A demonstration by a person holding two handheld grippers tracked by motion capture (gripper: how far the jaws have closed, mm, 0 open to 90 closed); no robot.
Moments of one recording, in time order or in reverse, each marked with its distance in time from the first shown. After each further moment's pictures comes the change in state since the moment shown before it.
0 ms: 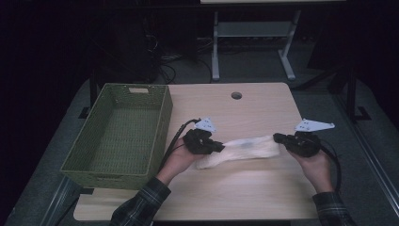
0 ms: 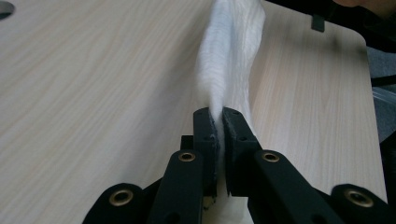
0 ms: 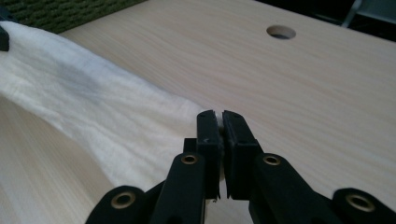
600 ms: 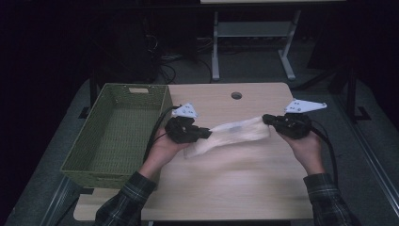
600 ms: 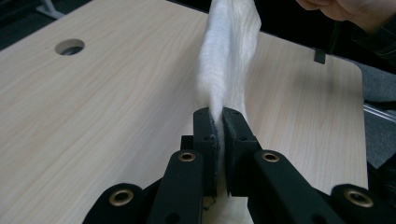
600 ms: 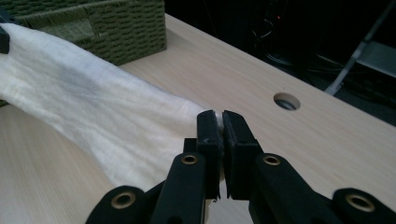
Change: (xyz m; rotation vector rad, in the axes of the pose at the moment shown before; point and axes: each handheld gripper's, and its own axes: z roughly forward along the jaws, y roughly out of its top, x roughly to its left) left arm 0.007 0.014 -0.066 -0.084 0.074 -0.022; right arm 0.017 0.070 0.005 -0.084 0.019 -0.105
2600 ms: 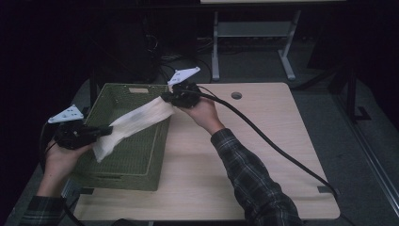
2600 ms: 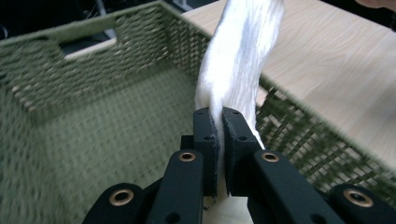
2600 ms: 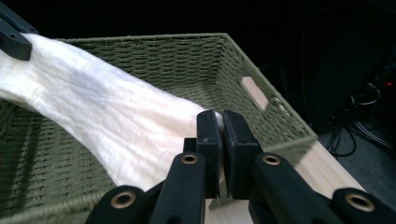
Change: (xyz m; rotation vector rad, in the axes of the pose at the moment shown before) left arm 0.070 -0.131 -0.217 -0.056 0.385 -0.210; right arm 0.142 0.170 0.209 -0.042 0.294 -0.242
